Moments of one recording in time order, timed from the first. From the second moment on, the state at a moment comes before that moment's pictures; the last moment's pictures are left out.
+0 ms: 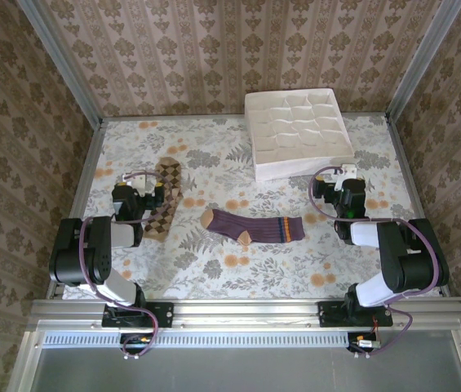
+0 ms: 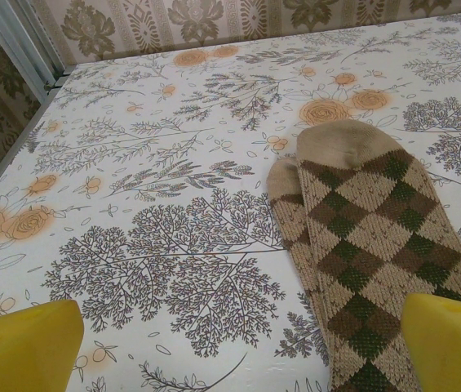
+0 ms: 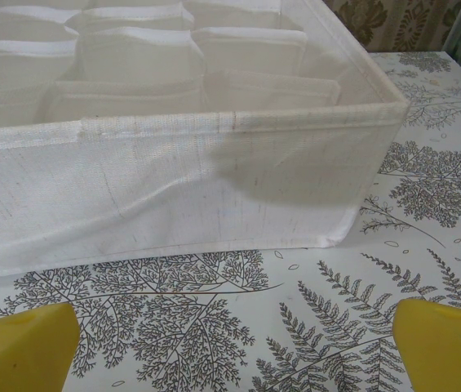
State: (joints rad) left arm -0.01 1.56 0.39 0.82 0.01 0.12; right arm 0.02 1.50 0.42 0.72 0.13 0.03
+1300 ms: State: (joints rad) left arm -0.48 1.13 0.58 0.04 -0.07 0.04; right arm 0.22 1.20 0.67 -0.15 0.10 0.20
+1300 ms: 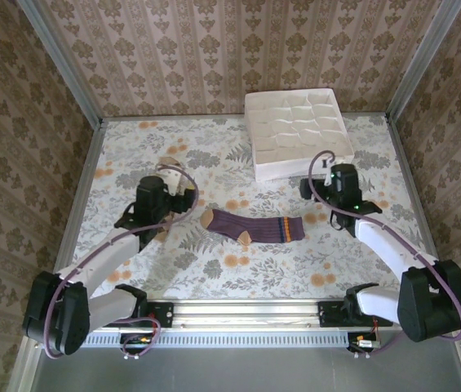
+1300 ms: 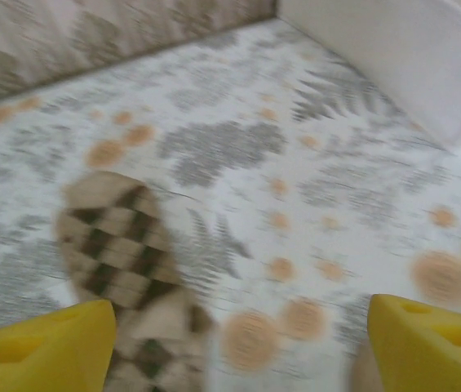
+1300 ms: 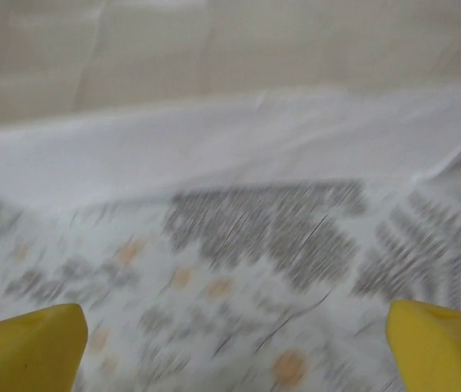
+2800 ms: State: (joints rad) left arm -0.51 2.03 1.30 -0.21 0.26 -0.13; right arm 0.94 1.70 0.99 -0.51 0.08 0.56
